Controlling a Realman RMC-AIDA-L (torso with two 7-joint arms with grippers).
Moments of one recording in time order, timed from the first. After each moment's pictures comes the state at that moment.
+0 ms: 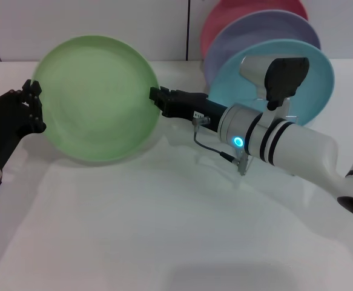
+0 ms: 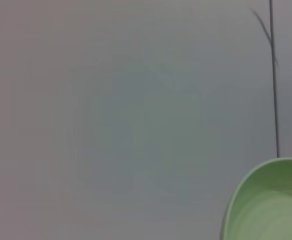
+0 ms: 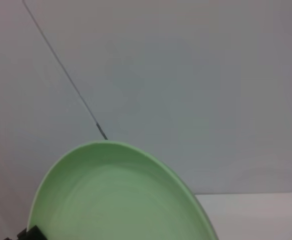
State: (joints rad) left arm -0.49 -2.08 -1.84 -0.09 0.35 -1.19 2.82; right arm 1.01 2.09 -0.40 0.28 -1.43 -0.82 0.86
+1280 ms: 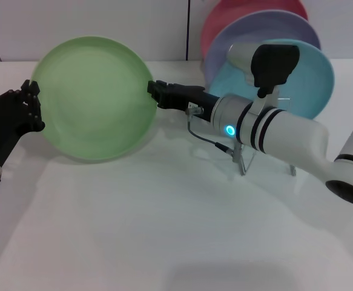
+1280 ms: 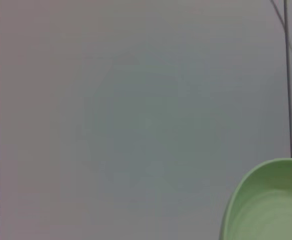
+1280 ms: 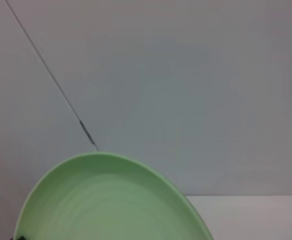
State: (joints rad) left arm -0.50 -2.08 -1.85 -0.09 0.35 -1.13 2.82; right arm 1.06 2.09 -0.36 0.27 -1.45 -0.73 0.87
